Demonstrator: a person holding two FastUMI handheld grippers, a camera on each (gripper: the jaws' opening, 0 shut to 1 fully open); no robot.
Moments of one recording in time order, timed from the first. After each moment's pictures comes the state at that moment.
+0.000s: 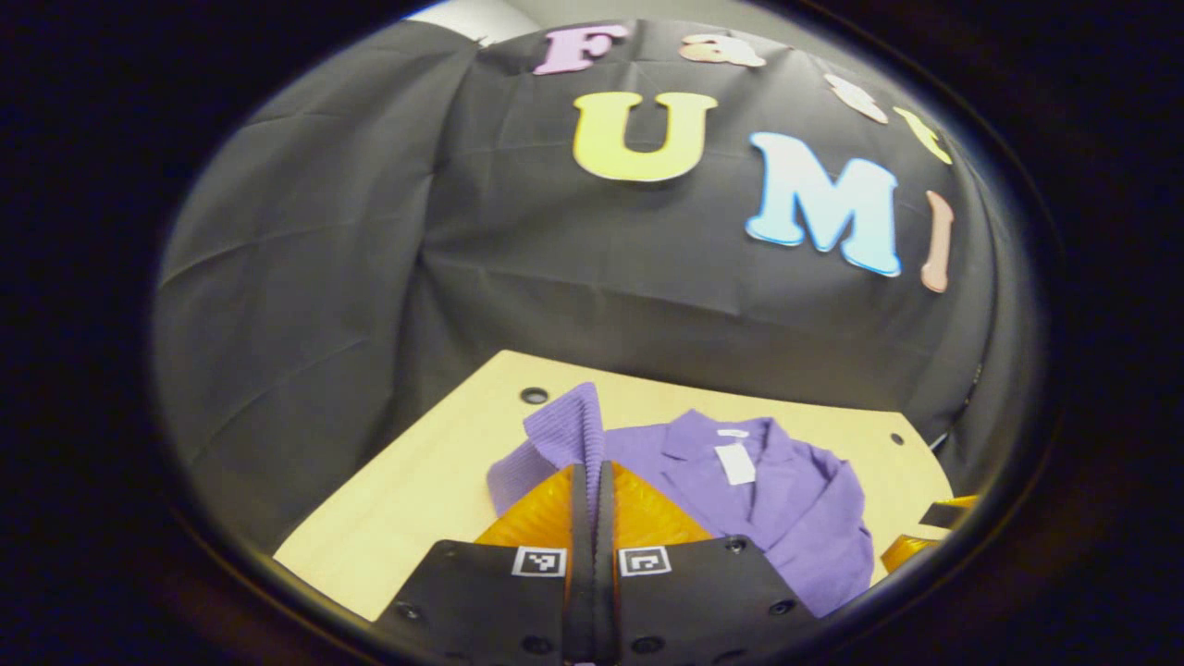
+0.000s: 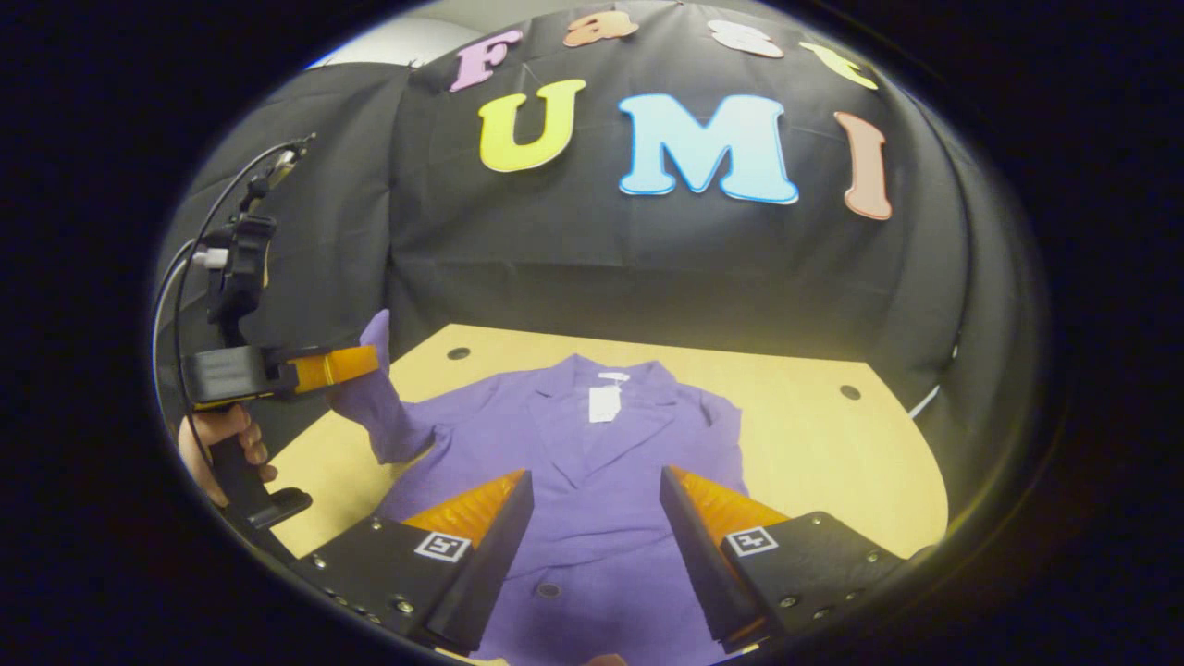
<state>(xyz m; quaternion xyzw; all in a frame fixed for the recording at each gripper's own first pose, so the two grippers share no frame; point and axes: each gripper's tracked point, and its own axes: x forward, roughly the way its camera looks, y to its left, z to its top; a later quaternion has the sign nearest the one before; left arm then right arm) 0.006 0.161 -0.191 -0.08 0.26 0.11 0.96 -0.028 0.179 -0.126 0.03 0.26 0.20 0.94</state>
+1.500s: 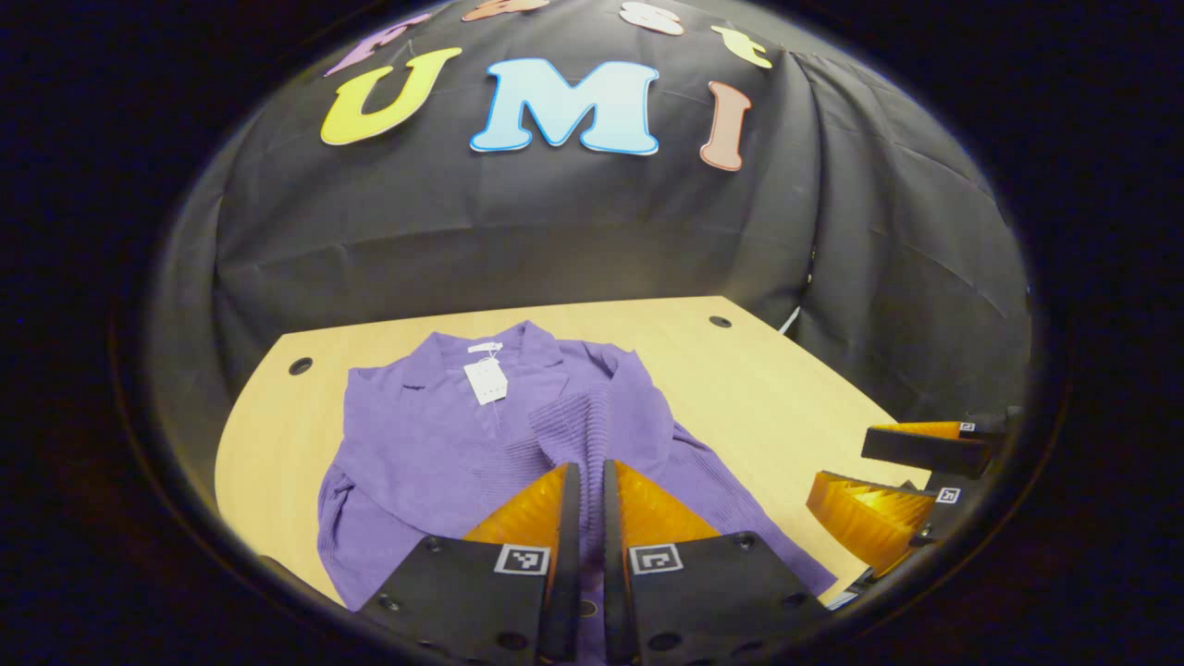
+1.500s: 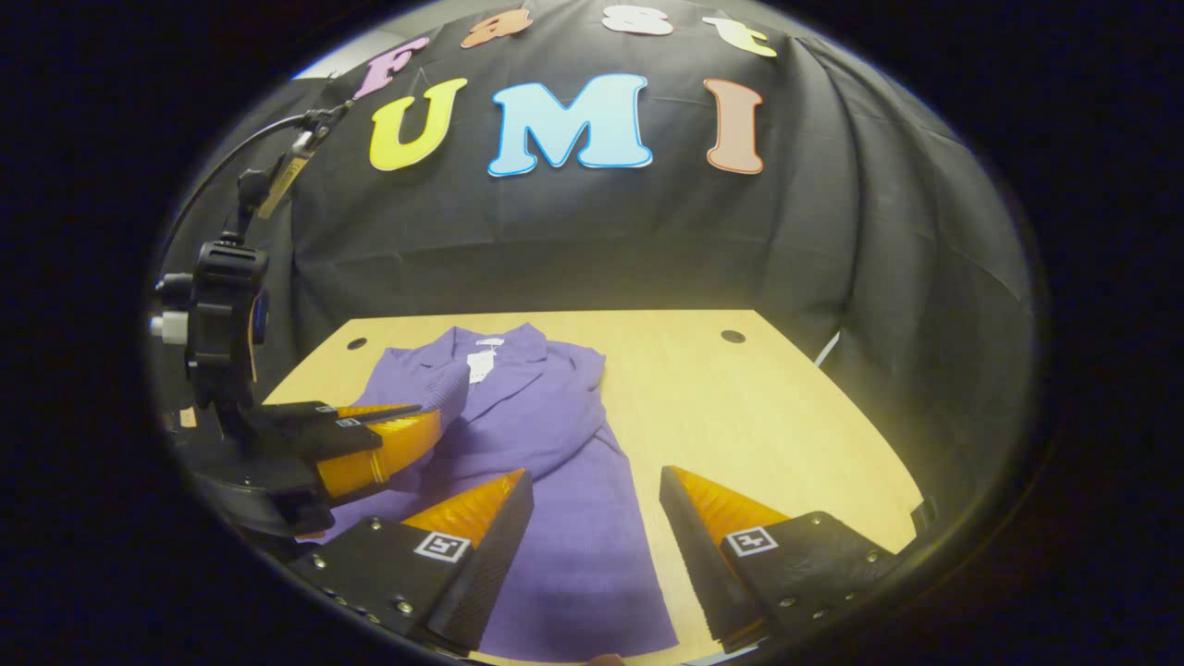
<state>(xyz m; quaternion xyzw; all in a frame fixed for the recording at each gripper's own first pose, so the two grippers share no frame) -0.038 -0.095 -0.270 -0.03 0.35 -0.14 0.93 -0.056 0.058 -0.170 0.05 0.30 0.08 0.95</state>
